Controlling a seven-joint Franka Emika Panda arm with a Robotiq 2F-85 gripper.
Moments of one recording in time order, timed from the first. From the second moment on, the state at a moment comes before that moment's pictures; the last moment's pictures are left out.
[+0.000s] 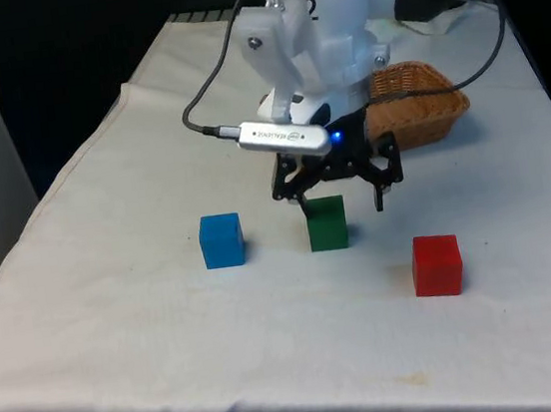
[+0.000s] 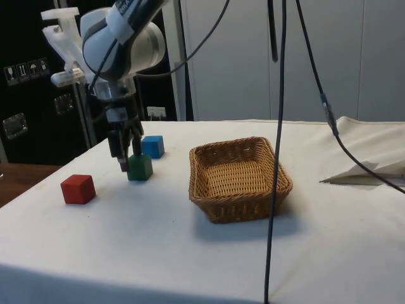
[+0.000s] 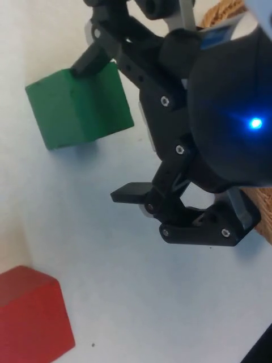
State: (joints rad) arm 0.27 0.79 -0.34 -1.56 0.30 2.24 -0.34
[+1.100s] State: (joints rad) arm 0.27 0.77 -0.36 -1.53 0.30 2.22 -0.36
